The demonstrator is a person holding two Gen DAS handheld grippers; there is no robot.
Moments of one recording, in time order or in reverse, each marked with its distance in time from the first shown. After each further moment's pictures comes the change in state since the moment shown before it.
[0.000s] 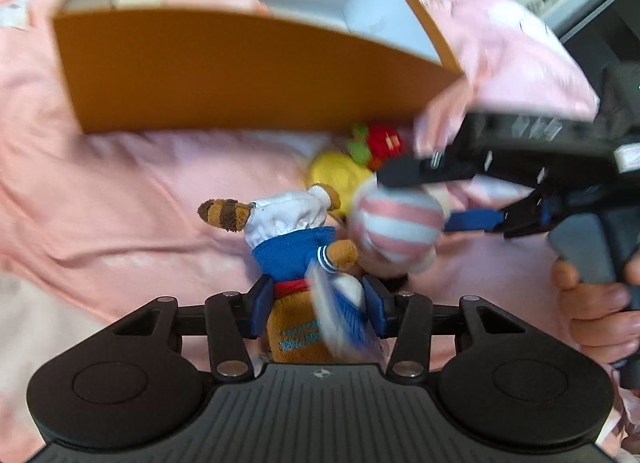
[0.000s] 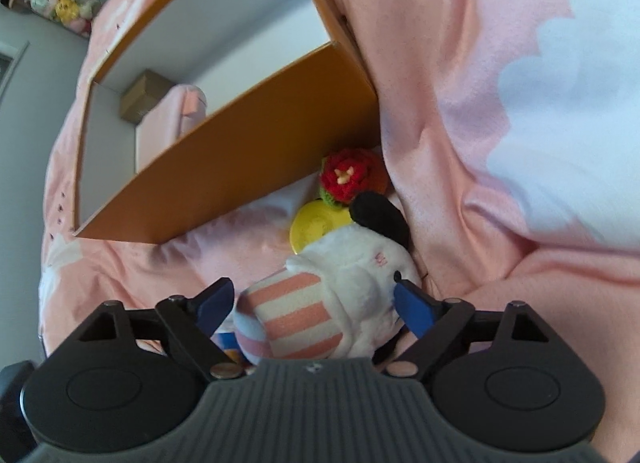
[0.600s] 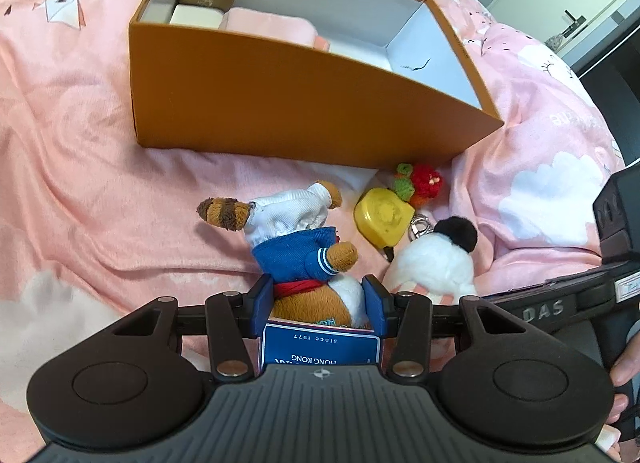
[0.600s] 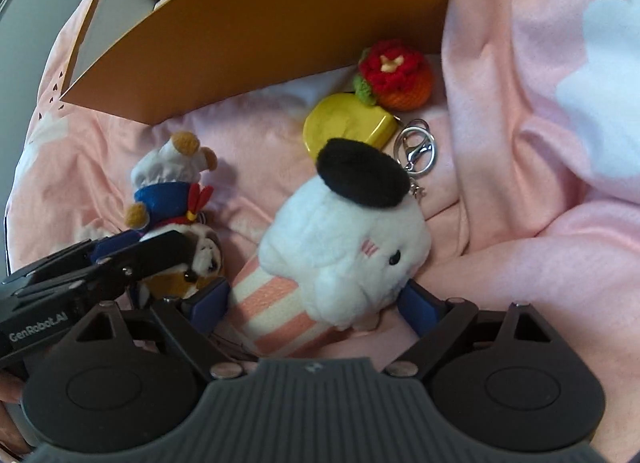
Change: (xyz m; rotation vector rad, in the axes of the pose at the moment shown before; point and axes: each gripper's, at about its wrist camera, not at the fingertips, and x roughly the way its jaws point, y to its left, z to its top) left arm -0.011 0.030 0.005 -0.074 -0.042 0.024; right arm 0.022 0.006 -0.036 -0.212 0.185 -0.021
